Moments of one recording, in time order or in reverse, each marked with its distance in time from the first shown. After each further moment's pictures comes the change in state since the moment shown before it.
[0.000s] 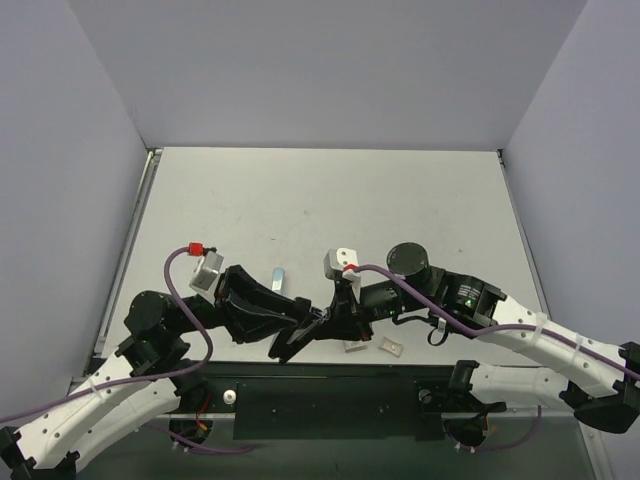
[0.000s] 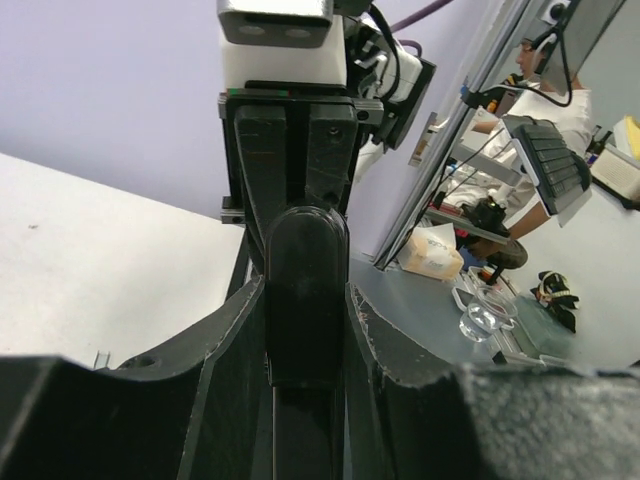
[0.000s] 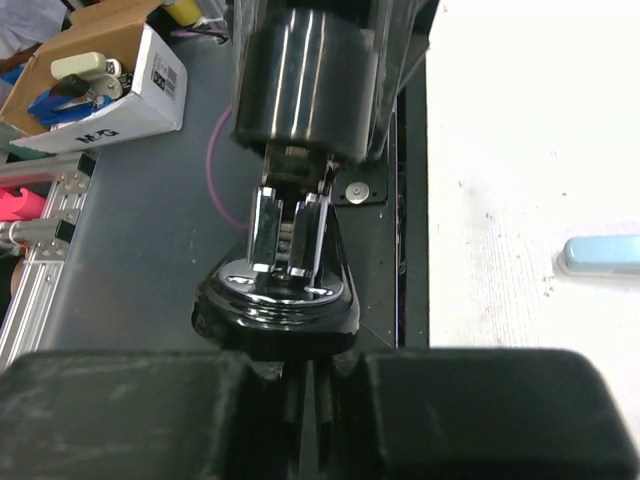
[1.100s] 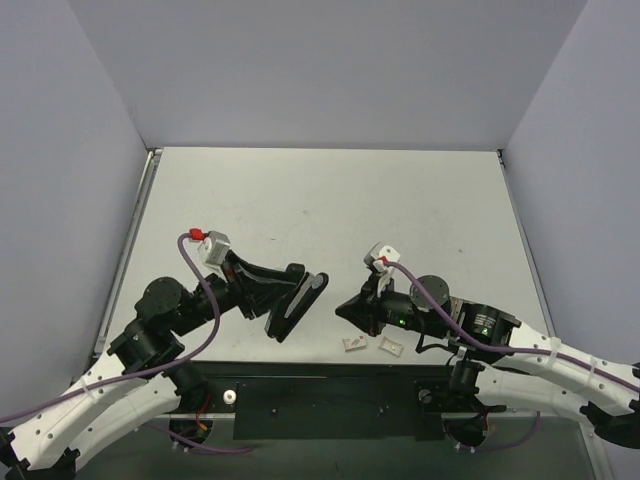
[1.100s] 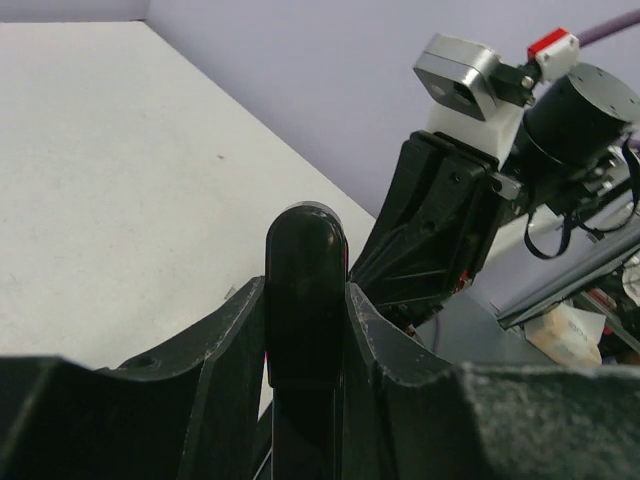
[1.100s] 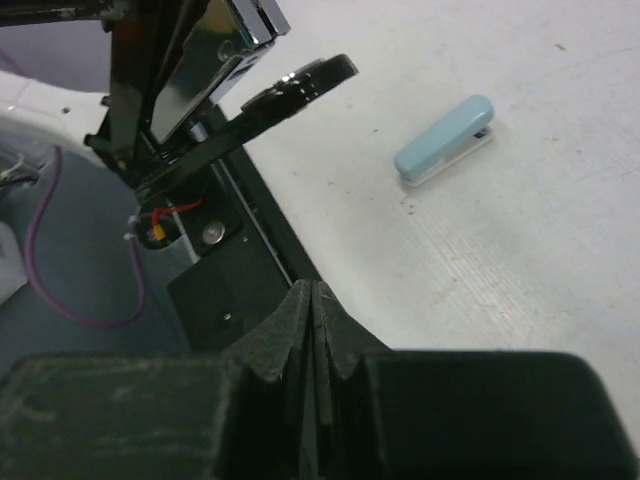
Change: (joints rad) left arm -0.002 0.030 0.107 -0.378 -0.444 0.072; right arm 0.045 -0.214 -0.277 0.090 0.647 0.262
